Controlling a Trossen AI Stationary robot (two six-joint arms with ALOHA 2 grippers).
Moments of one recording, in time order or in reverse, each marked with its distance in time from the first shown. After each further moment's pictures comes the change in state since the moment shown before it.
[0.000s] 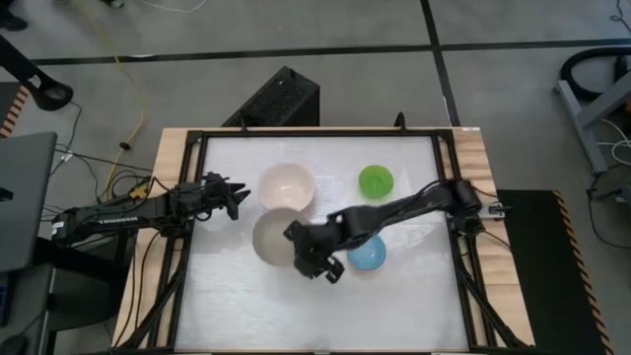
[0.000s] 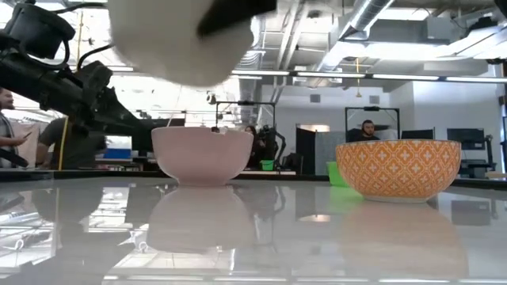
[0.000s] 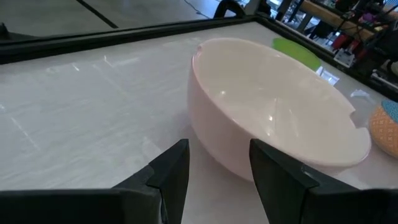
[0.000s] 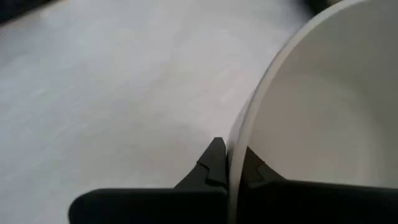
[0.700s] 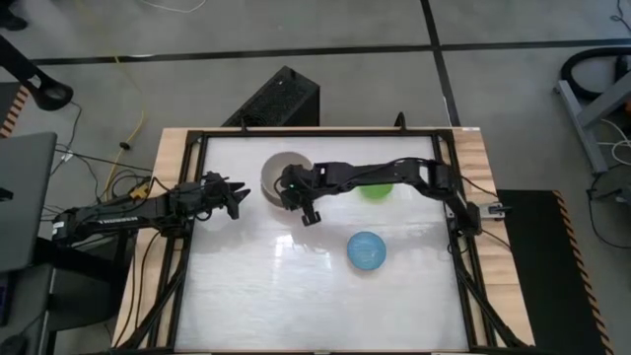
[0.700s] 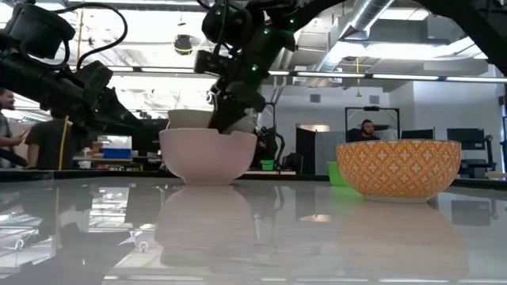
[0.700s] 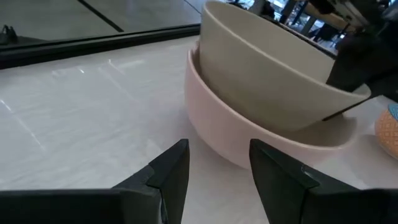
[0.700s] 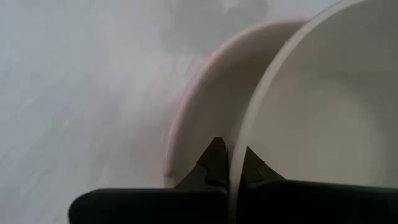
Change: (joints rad) left arm 0.000 0.000 0.000 0.002 -0.020 0.008; right arm -0.356 0.165 0.000 0.081 0.056 0.121
